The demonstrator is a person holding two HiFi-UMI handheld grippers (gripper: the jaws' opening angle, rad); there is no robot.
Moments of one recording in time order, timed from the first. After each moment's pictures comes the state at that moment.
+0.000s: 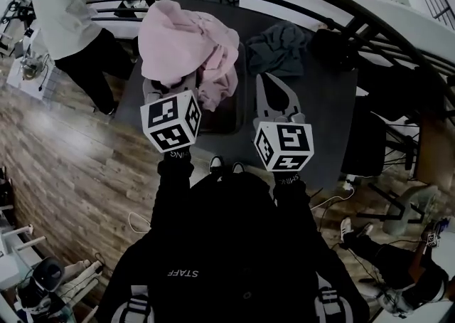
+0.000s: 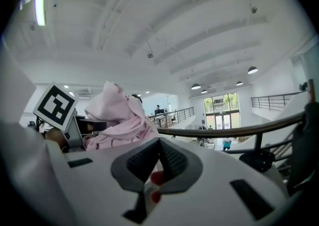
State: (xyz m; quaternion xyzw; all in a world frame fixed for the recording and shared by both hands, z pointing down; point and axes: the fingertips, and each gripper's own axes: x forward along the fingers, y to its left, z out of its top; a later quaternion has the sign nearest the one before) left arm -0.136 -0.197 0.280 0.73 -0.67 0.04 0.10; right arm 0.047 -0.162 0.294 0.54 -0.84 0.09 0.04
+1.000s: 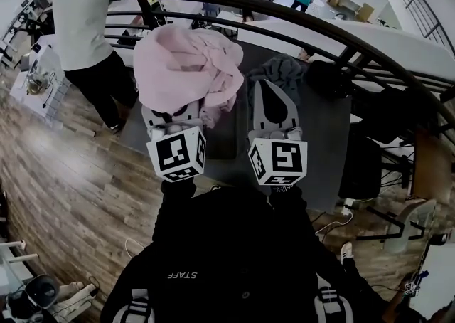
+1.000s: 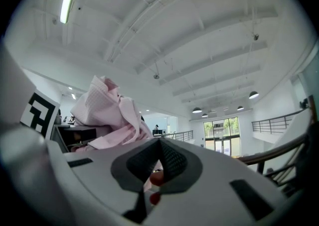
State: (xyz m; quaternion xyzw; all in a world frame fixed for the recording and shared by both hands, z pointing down) left arm -0.151 -0.172 0.187 0.72 -0.69 -0.06 -0.06; right arm 0.020 -0.168 0.201 0.55 -0.83 -0.03 -0.03
